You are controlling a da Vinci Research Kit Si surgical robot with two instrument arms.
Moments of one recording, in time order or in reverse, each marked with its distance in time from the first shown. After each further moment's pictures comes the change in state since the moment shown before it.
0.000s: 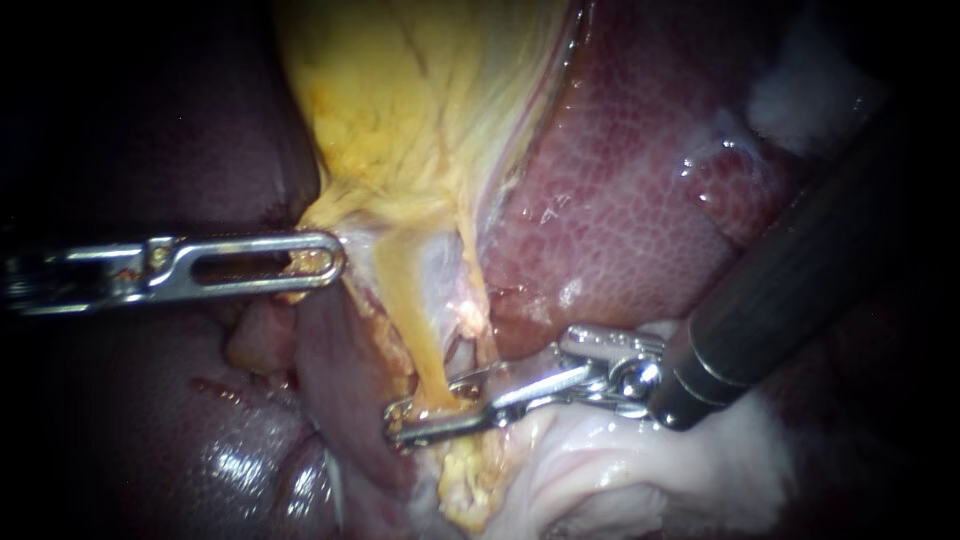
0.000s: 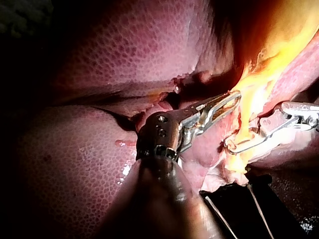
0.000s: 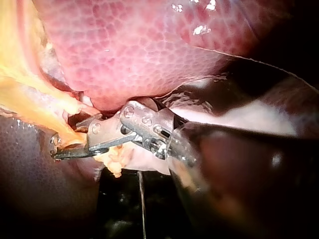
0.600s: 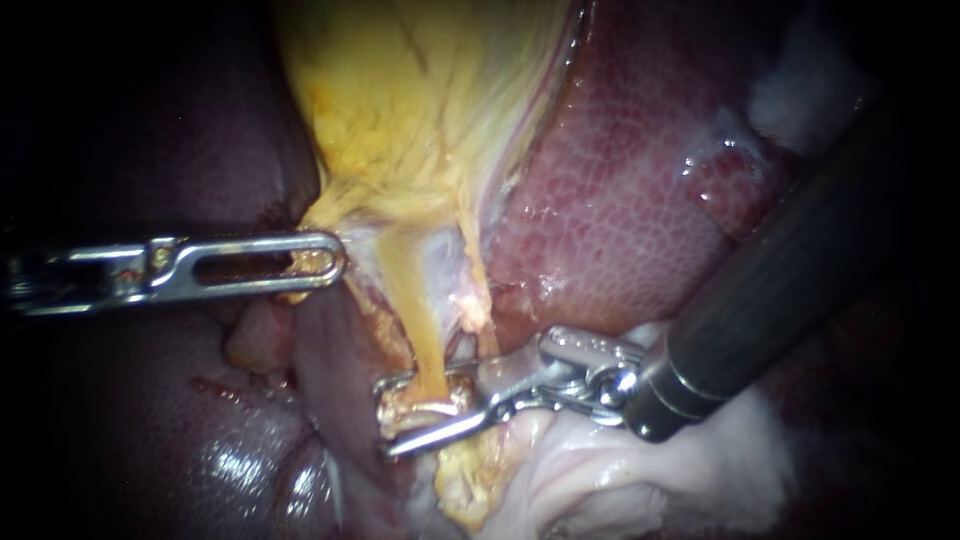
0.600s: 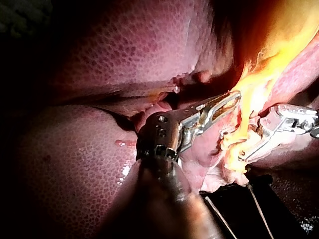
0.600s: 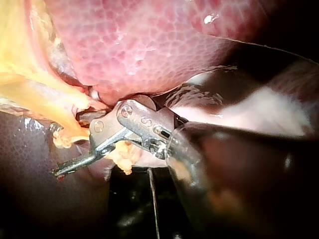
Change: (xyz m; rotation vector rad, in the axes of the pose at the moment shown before) right arm 0.001 0.002 0.001 -0.034 0.147 -0.035; left arm 0.000 0.000 0.000 -0.001 -0.001 0.002
